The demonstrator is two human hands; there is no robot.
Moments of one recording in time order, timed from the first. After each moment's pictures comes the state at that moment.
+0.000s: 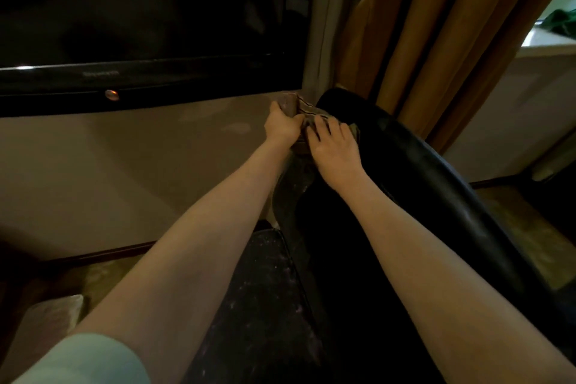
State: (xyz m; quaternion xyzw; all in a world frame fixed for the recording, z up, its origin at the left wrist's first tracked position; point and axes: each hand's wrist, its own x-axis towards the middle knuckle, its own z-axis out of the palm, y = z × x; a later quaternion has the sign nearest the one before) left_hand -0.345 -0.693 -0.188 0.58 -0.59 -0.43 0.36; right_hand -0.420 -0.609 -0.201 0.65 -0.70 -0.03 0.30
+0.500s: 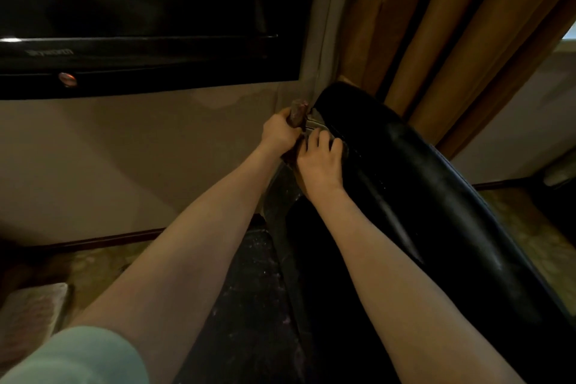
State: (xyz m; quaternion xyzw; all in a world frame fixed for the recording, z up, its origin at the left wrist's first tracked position) left_hand -0.372 -0.738 -0.233 0.55 -0.70 -0.37 0.26; right_hand -0.427 -0.651 -0.250 0.61 -0.73 -0.12 0.27
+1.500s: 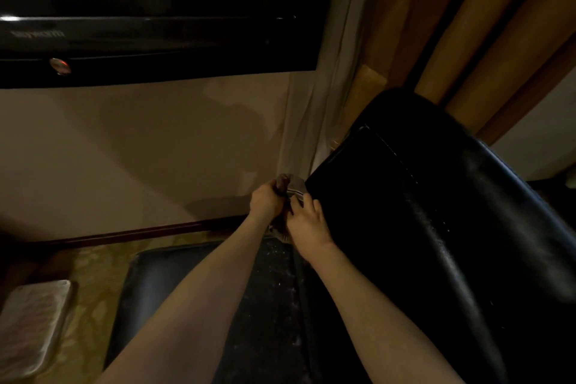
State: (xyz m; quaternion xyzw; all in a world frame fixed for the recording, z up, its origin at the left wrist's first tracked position) left_hand -0.326 -0.721 -0.363 0.65 -0.65 -0.40 0.07; right_hand -0.396 -0.638 -0.348 0.73 -0.67 -0.16 -0.01
